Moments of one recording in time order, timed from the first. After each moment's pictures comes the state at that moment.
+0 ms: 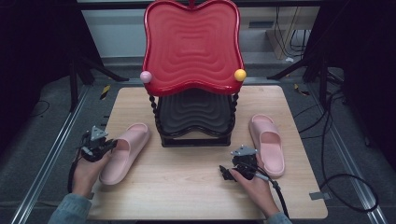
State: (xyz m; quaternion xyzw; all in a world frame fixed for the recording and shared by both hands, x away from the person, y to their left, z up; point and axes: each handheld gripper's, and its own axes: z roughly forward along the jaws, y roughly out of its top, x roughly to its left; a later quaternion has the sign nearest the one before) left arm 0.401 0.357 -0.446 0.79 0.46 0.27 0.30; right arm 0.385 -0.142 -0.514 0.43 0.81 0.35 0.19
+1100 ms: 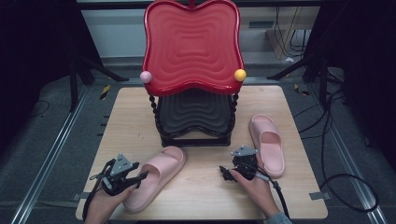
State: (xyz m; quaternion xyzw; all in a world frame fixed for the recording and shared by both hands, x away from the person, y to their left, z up) left arm 0.311 0.265 -0.446 0.83 0.37 0.20 0.37; right arm 0.384 -0.142 -0.514 0.43 0.81 0.35 0.19
